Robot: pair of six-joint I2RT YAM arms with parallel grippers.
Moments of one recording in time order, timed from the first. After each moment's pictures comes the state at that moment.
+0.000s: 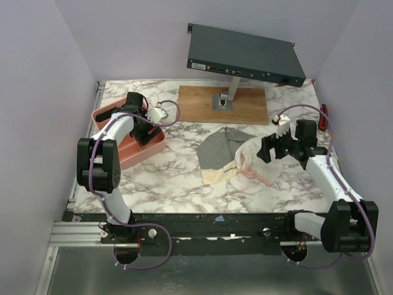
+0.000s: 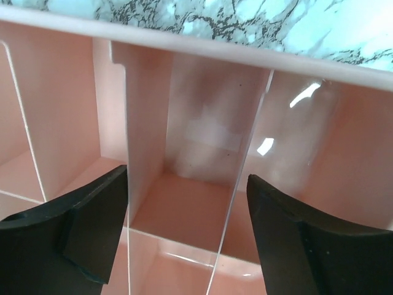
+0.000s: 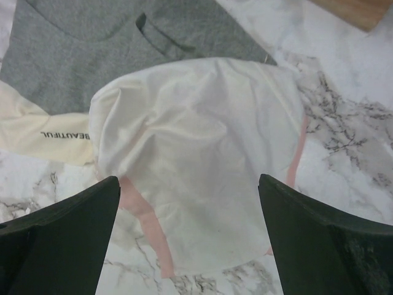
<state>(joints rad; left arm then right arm) -0.08 1.79 1.30 -0.62 0.14 0.82 -0.02 1.17 0.74 -0.33 -0.51 -0.30</state>
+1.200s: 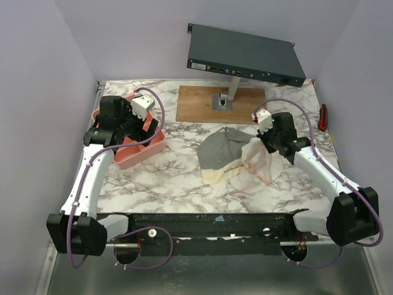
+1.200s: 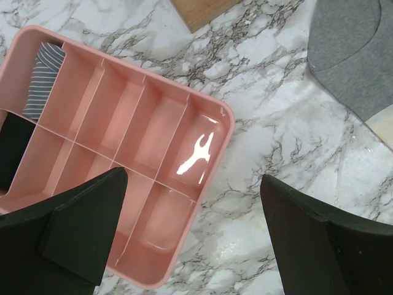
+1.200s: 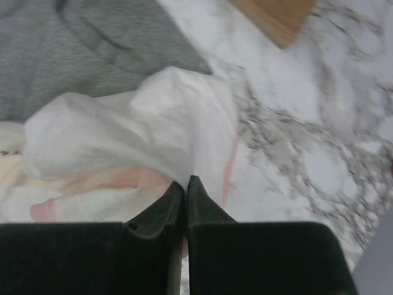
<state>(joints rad) -0.07 1.20 1.16 -0.65 0.36 0.41 0.30 1.27 0.84 -0.38 0.02 -0.41</state>
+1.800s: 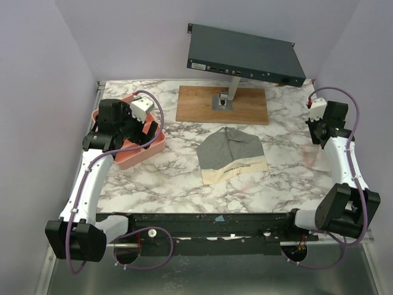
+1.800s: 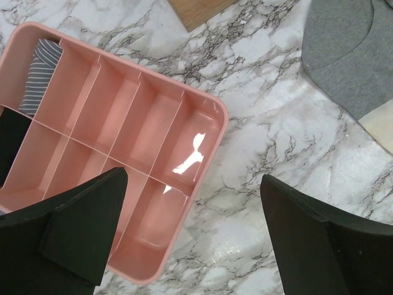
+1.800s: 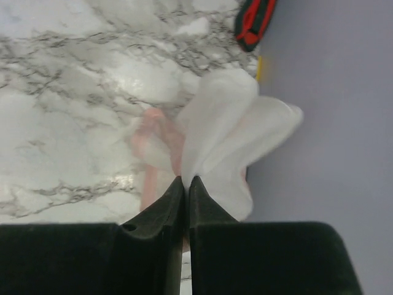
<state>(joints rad) -0.08 1.12 1.12 -0.64 0.36 0.39 -0.28 1.32 1.05 -0.50 0.09 -0.54</state>
